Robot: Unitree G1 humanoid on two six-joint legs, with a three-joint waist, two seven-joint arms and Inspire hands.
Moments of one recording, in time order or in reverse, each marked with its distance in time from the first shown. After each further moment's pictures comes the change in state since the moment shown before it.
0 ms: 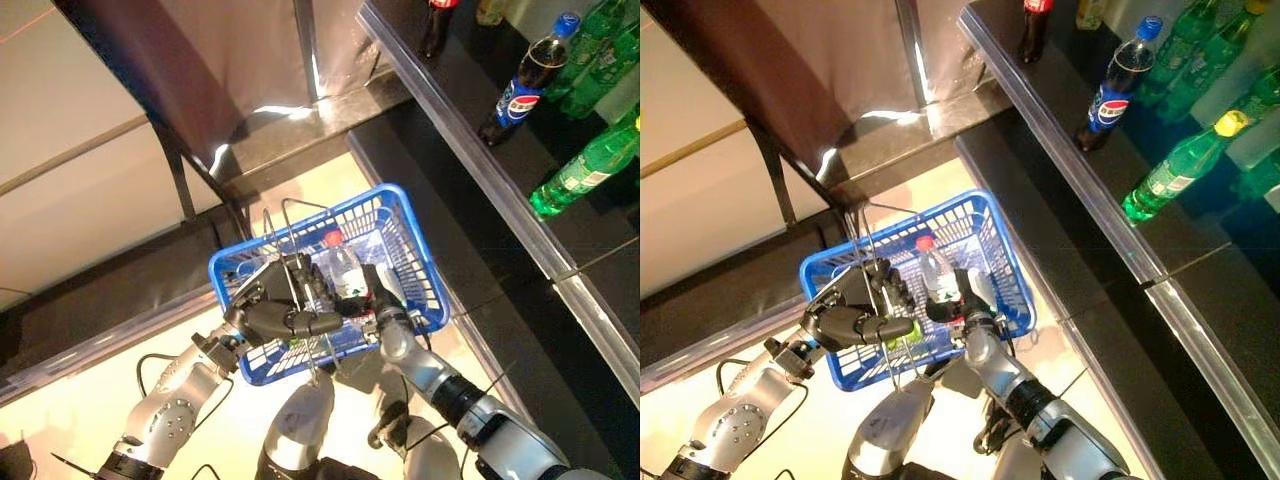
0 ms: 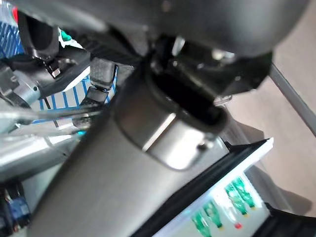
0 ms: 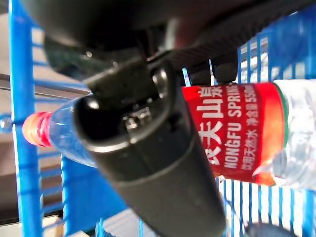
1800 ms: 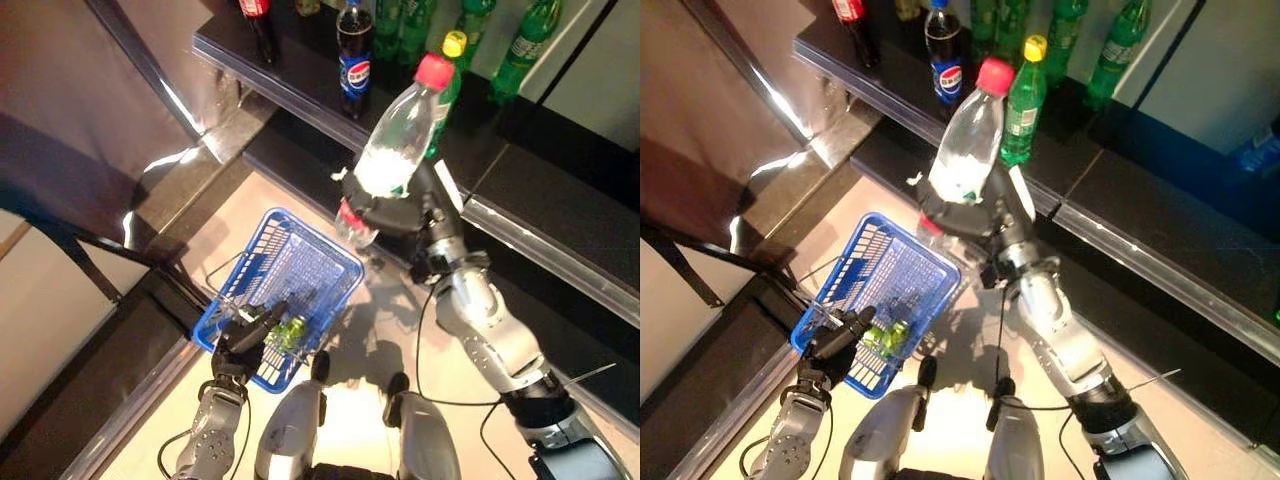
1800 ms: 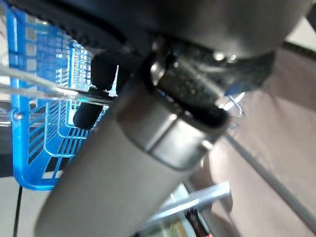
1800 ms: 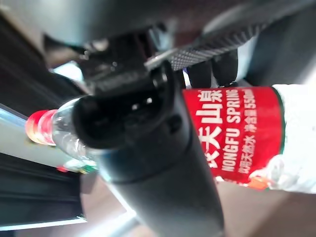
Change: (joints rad) left arm 0.058 -0.354 0.085 0.400 -0.026 -0.160 0.439; right arm 0.094 -0.268 -0.256 -0.876 0.517 -0.043 0.195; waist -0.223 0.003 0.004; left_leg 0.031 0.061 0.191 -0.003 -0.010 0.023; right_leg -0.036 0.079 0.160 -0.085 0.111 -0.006
